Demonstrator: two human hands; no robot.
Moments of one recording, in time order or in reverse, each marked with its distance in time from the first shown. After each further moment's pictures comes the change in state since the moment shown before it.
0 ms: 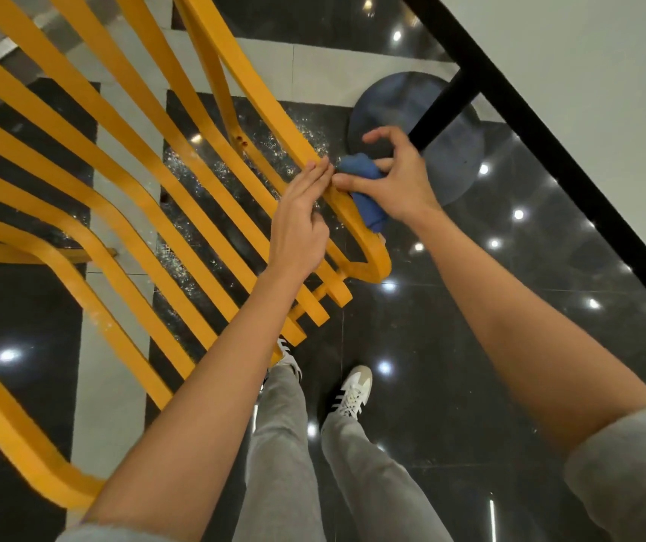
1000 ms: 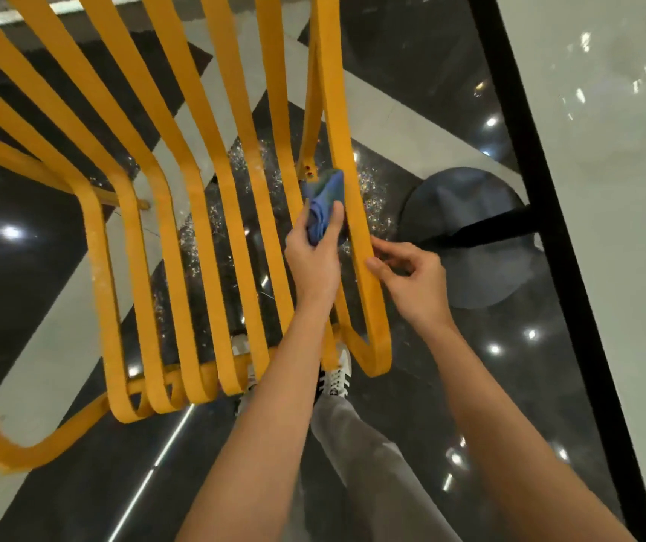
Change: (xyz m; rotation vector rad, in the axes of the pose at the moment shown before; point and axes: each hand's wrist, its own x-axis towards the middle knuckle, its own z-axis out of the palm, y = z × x) left_hand 0.054 0.017 0.000 -0.797 0.716 -0.573; right_hand 0.035 0.001 0.018 -0.052 -0.252 -0.062
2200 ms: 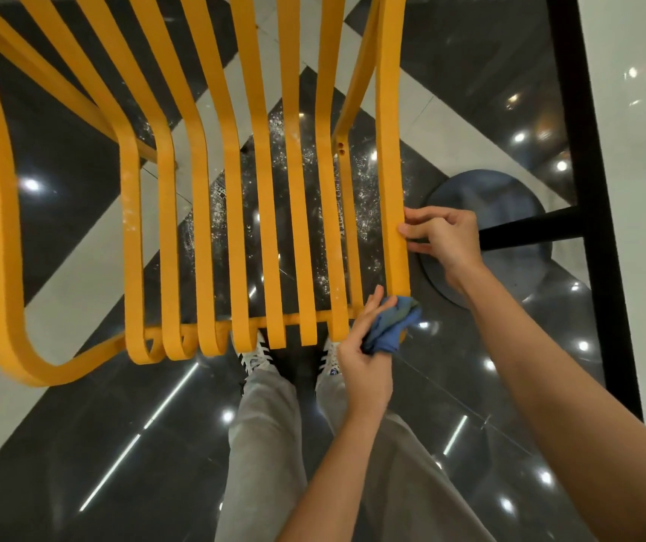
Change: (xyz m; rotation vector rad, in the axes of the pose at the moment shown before) left_hand -0.154 -0.090 -0.018 -0.184 -0.003 -0.063; right_hand 0.023 -0.018 -0.010 0.249 -0.119 0.276
